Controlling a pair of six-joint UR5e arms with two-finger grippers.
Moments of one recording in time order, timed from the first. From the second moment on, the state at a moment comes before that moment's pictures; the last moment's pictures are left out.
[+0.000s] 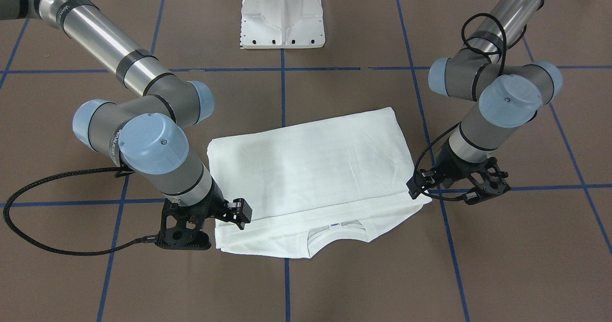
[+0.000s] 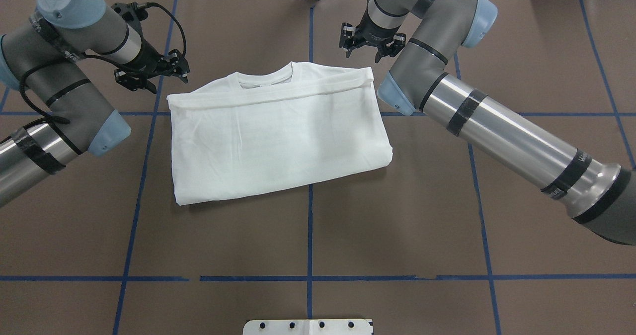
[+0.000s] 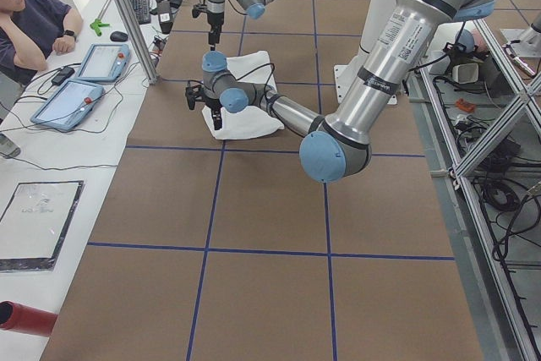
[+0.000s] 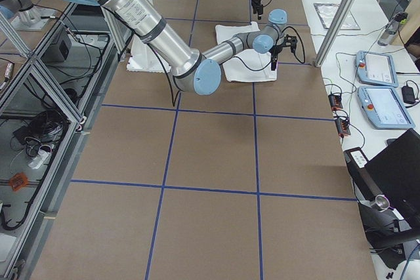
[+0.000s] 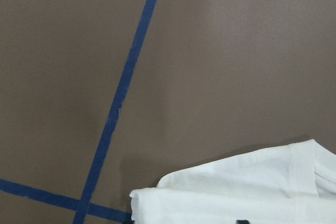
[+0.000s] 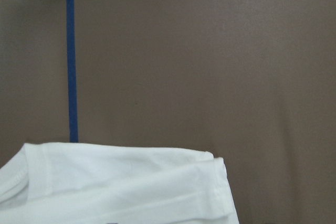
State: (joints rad) left arm -0.92 -2.10 -1.44 -1.95 -2.09 -1.24; right arm 0.84 -0.72 1.17 -1.20 2.06 1.12
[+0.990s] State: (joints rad) left arm -0.93 -2.07 -1.53 -1.95 -2.09 -1.24; right arm 0.65 -1.03 1.64 -1.48 2.00 1.15
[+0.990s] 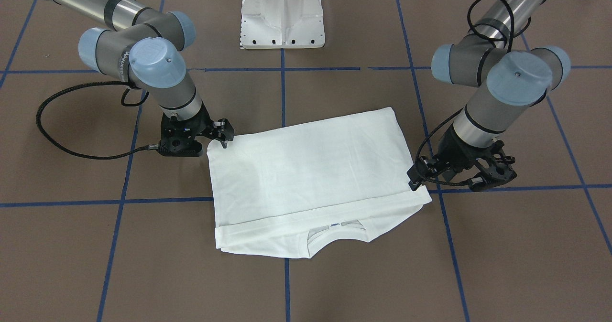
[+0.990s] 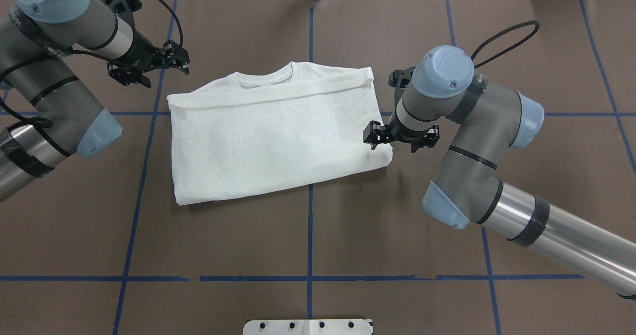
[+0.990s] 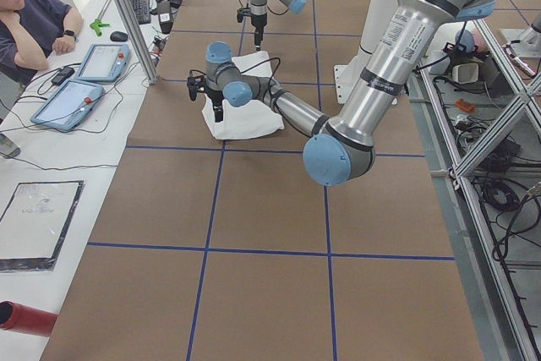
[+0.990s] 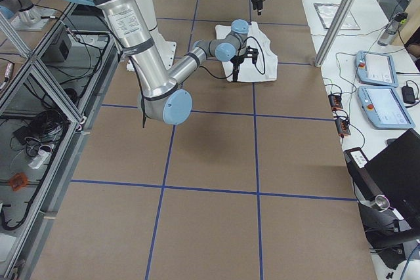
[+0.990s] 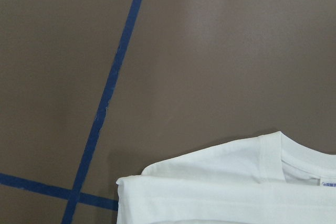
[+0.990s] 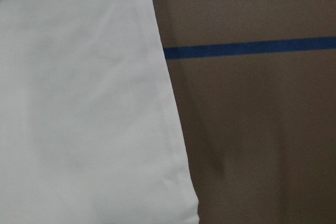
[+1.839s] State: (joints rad) left arm -0.93 -2.07 -1.53 -1.95 -2.08 -1.24; right arm 0.60 -1.03 1.61 -1.48 1.99 1.15
